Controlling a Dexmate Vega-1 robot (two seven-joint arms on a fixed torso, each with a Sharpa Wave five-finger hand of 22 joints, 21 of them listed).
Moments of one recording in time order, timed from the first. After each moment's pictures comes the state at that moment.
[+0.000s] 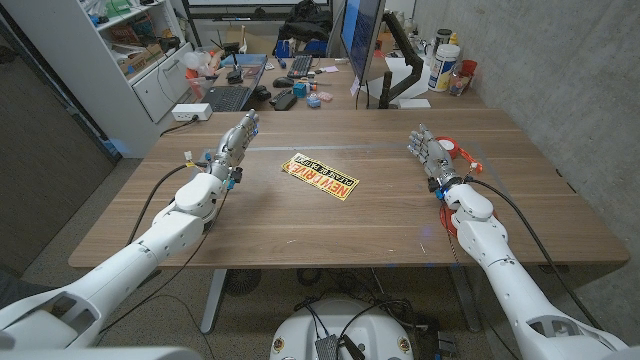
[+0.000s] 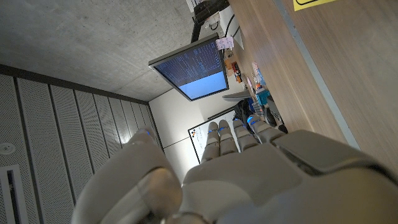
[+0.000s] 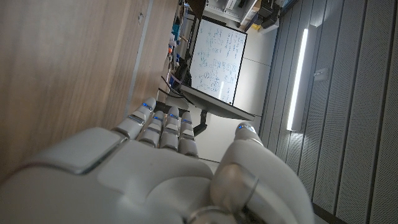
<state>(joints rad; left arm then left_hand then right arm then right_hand) 0.83 0.72 0.47 -1.40 -0.68 -0.34 0.10 0.41 -0.06 0.28 0.10 0.32 0.11 0.09 0.20 0.18 0.08 0.02 0.20 0.19 0.01 0.01 0.19 0.18 -0.01 -0.02 0.19 0.17 -0.91 -0.23 -0.04 -1.31 0.35 0.17 0.20 0.33 0.05 0.16 -0.01 0.19 0.23 0.08 0.19 0.18 0.22 0.08 0.21 0.18 0.10 0.03 0.18 0.17 0.19 -0.04 0.19 0.18</state>
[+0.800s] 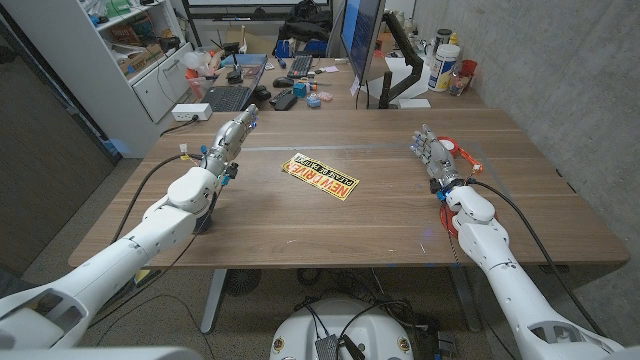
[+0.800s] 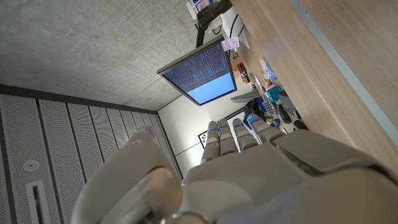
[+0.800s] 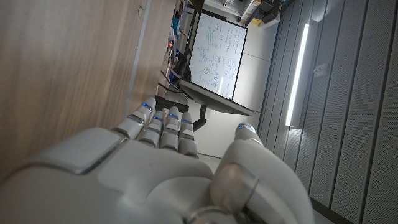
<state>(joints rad) 0.82 0.77 0.46 -1.44 -0.63 -0.35 0.09 0.42 -0.06 0.27 0.08 0.32 0.11 0.08 0.20 0.18 0.09 0.01 0.20 0.19 0.01 0.01 0.19 0.18 -0.01 -0.02 0.19 0.17 -0.93 -0.22 -0.03 -1.33 0.35 0.18 0.18 0.33 0.05 0.16 -0.01 0.19 0.23 0.08 0.19 0.18 0.22 0.08 0.21 0.18 0.10 0.03 0.18 0.17 0.19 -0.04 0.19 0.18</state>
